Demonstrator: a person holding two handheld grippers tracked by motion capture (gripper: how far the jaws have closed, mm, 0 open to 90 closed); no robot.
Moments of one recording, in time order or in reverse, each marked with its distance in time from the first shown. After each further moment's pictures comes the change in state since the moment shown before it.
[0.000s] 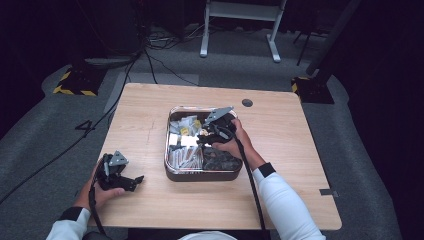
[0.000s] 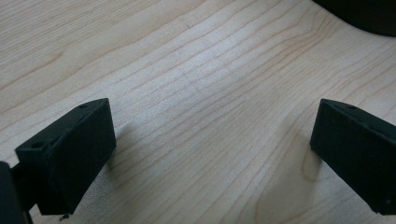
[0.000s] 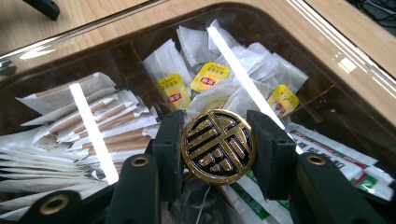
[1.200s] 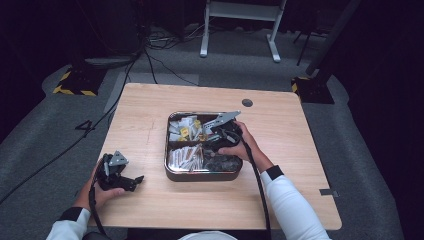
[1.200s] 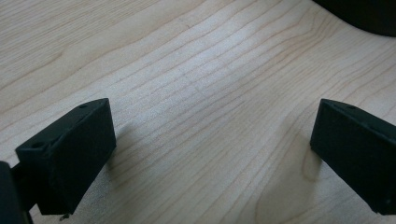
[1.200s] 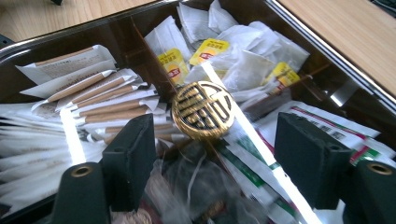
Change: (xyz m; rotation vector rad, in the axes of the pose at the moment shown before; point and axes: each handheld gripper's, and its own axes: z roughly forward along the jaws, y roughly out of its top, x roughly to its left) left arm 0.000 0.000 0.000 0.000 0.000 -0.001; right arm -0.006 -0.023 -0.001 -0.006 0.031 -0.007
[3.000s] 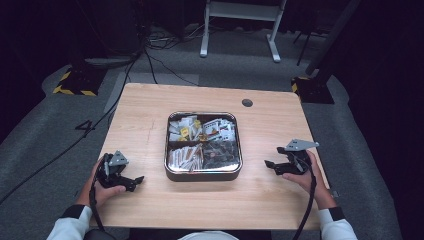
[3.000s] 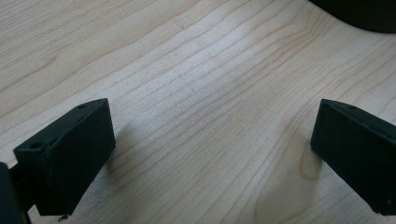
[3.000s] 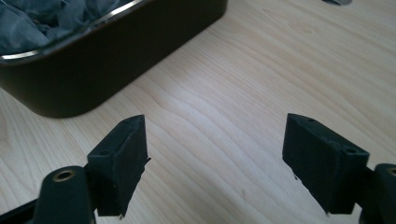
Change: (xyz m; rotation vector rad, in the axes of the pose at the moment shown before) left arm 0.002 0.001 0.000 0.002 -0.019 0.027; right arm -0.022 -0.167 -0.138 -0.034 -0.237 0.219
